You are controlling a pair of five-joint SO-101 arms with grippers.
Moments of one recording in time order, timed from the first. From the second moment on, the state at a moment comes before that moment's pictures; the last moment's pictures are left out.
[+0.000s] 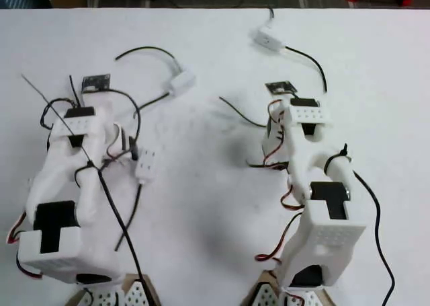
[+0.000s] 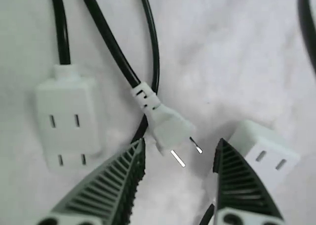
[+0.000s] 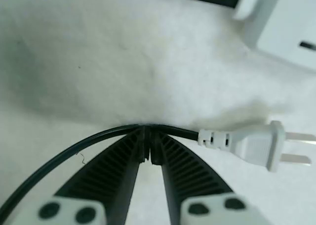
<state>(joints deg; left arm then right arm) -12.2 4.4 28.6 60.7 2.6 -3.1 19.8 13.3 69.1 12.5</state>
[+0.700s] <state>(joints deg) -8.5 4.4 28.6 58.0 13.2 -3.1 19.8 13.3 69.1 12.5</state>
